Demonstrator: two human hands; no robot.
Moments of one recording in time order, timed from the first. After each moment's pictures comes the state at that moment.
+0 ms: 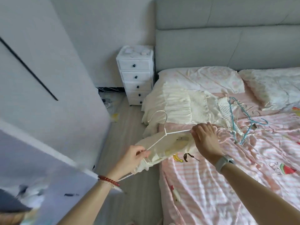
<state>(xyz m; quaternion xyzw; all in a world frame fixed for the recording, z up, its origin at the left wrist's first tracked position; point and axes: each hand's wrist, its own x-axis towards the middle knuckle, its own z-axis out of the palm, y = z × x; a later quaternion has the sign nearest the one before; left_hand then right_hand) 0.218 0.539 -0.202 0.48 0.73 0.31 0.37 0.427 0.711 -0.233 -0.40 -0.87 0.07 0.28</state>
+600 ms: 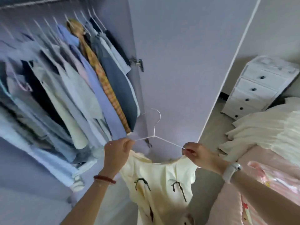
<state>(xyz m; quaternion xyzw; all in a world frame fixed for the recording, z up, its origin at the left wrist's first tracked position) 0.181 0.122 -0.201 0.11 0.96 0.27 -0.05 0.246 0.408 -0.216 0.08 -0.94 0.32 -0.03</state>
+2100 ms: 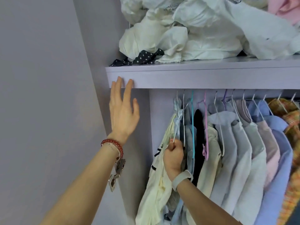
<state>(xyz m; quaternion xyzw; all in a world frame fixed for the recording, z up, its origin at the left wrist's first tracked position) 0.081 -0.312 0.055 -0.19 0.82 0.08 -0.54 -0.001 -0.218 -0.085 0.12 -0.73 0.67 0.09</state>
